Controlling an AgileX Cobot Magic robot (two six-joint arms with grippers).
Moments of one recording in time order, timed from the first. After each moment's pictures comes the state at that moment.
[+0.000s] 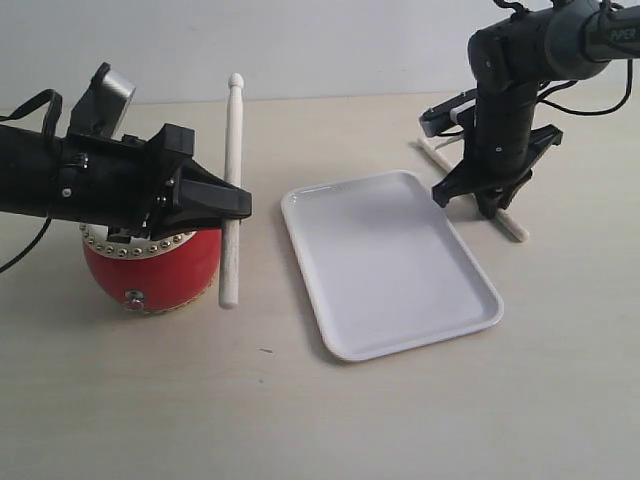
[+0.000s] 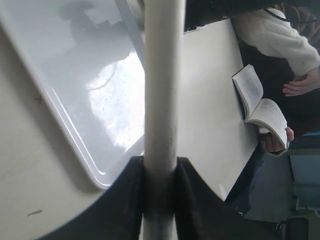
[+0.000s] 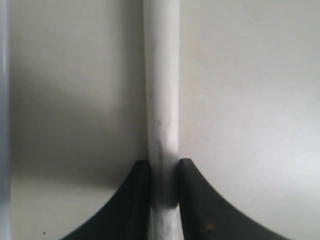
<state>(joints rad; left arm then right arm) -0.26 1.66 -0.81 -1.51 0.89 1.03 0.25 2.30 -1.68 -0.25 1.00 -0.04</state>
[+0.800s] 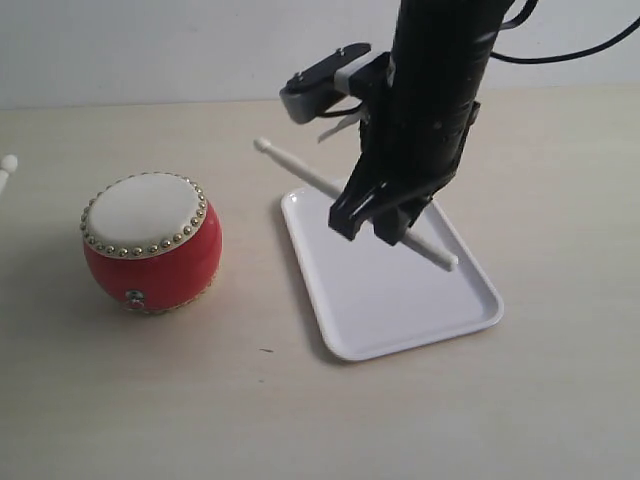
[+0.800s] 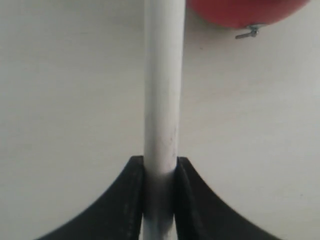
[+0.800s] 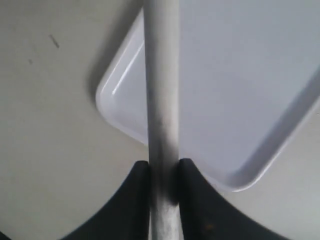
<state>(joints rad) -0.09 1.09 -0.70 -0.11 0.98 0.16 0.68 1.79 -1.42 0.01 1.20 -0.20</state>
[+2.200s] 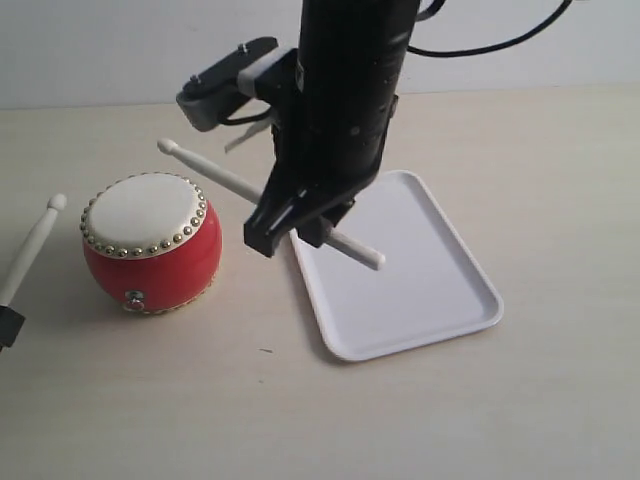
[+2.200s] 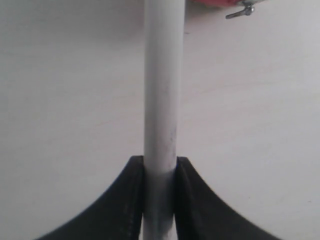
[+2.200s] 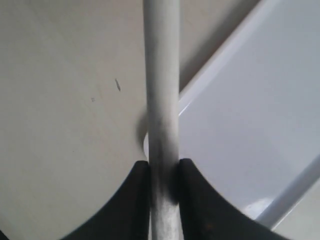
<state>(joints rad) -0.22 1.20 -0.63 -0.08 0.85 0.08 0.82 1.83 -1.56 0.01 1.21 -0.18</state>
